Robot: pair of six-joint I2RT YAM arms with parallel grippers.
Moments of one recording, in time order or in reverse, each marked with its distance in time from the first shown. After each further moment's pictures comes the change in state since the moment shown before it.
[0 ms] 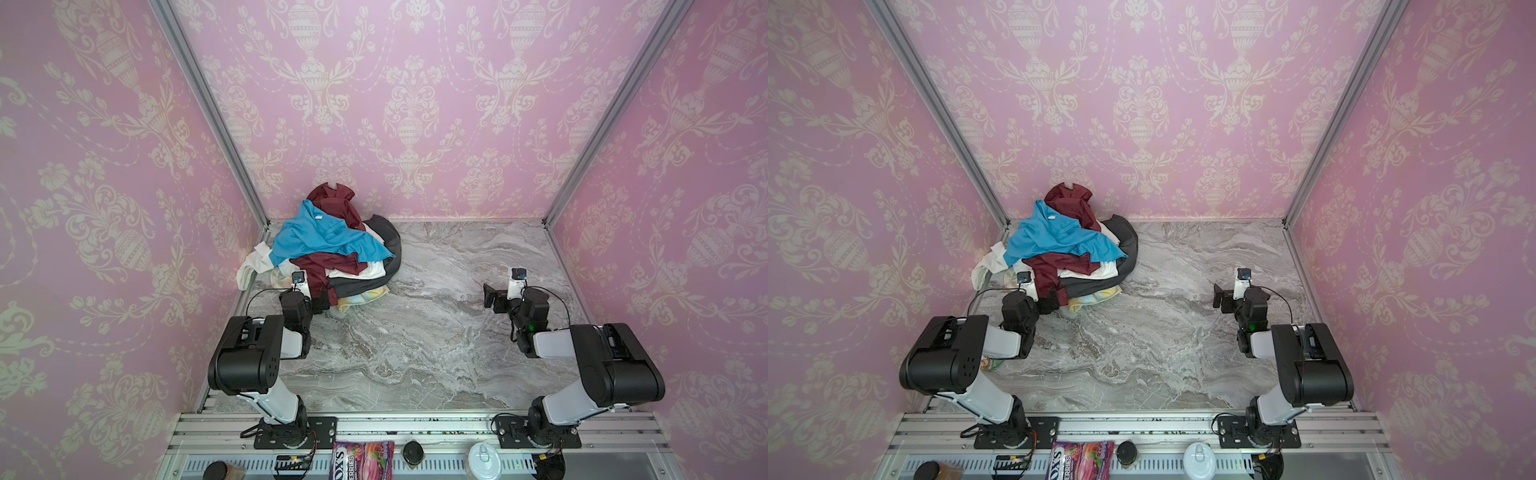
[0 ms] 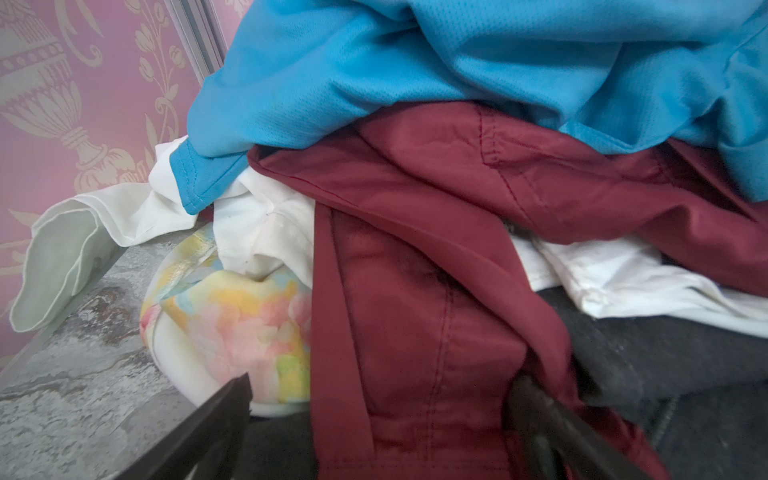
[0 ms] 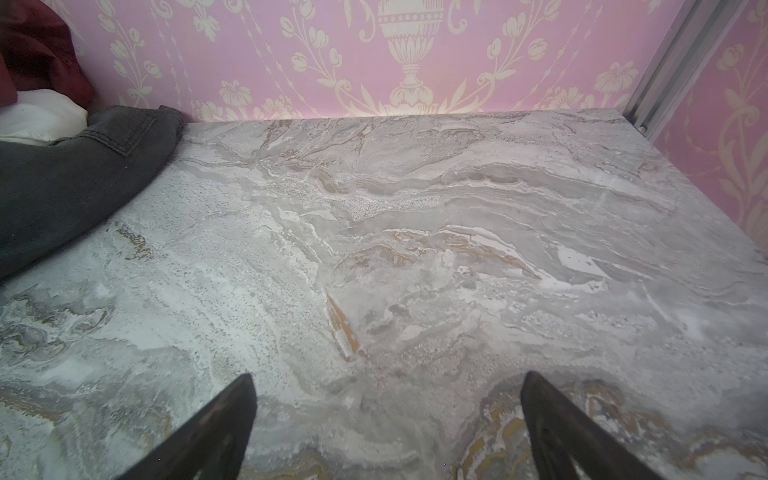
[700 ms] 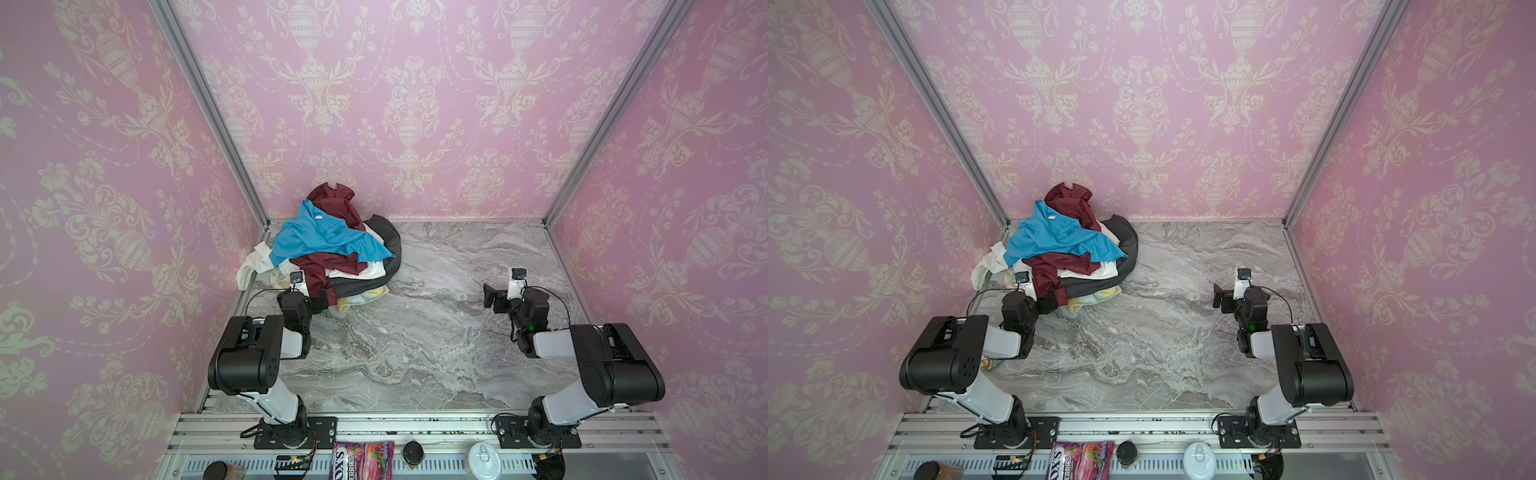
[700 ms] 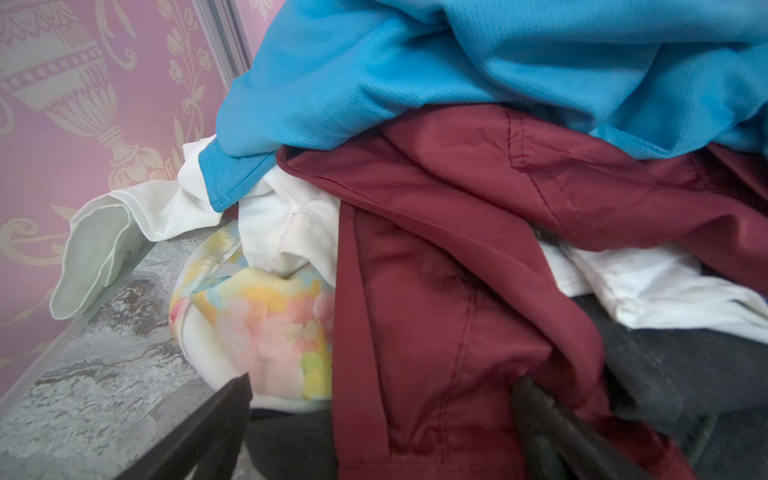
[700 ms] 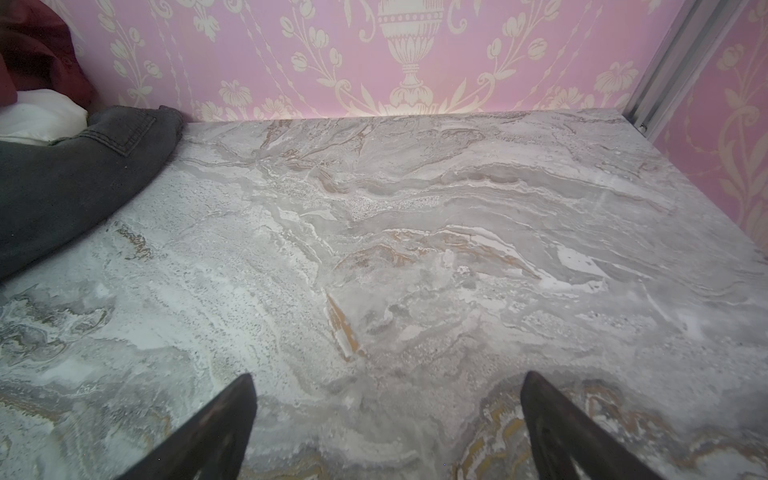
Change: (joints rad) left arm 0.000 0.000 0.000 0.006 -0.056 -0.004; right arm 0.000 0.000 0.000 0.000 0.000 0.000
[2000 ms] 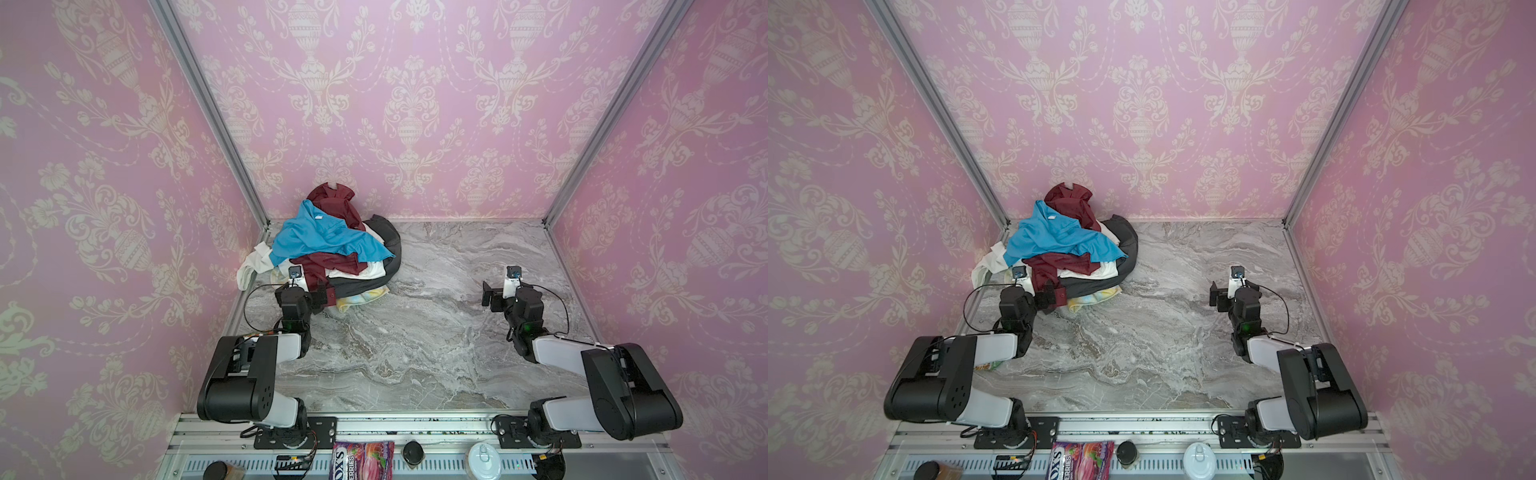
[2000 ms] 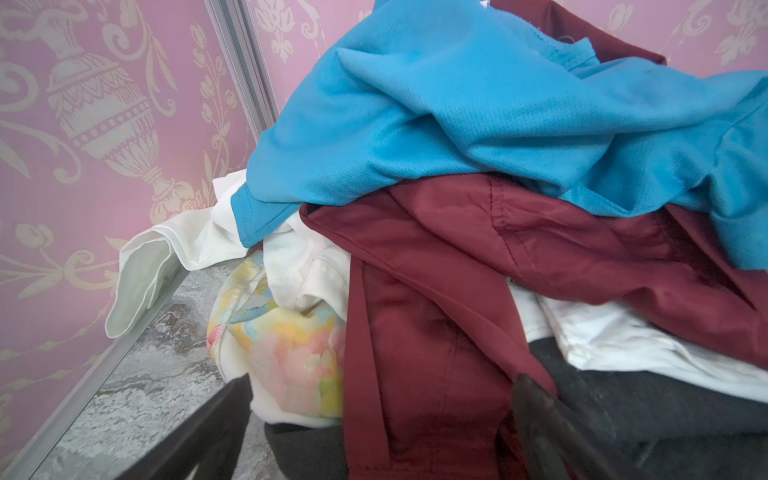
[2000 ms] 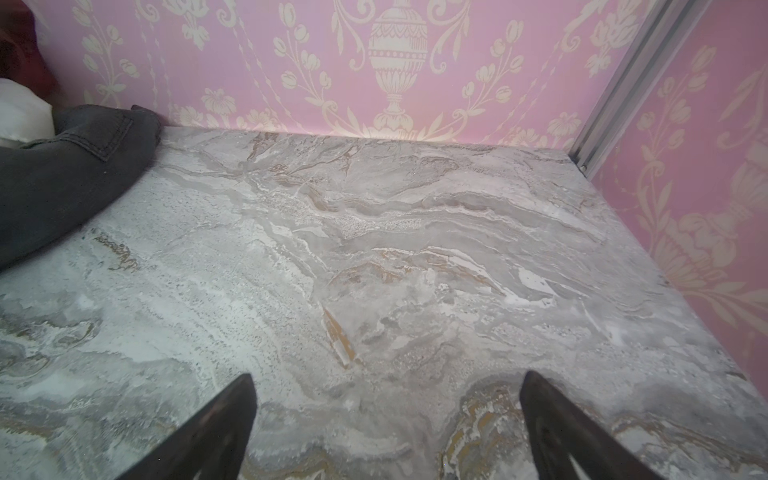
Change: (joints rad) left arm -0.034 -0.194 0.047 -0.223 -0.072 0.001; right arm 0.125 -0.178 0.025 -0.181 0.249 -0.049
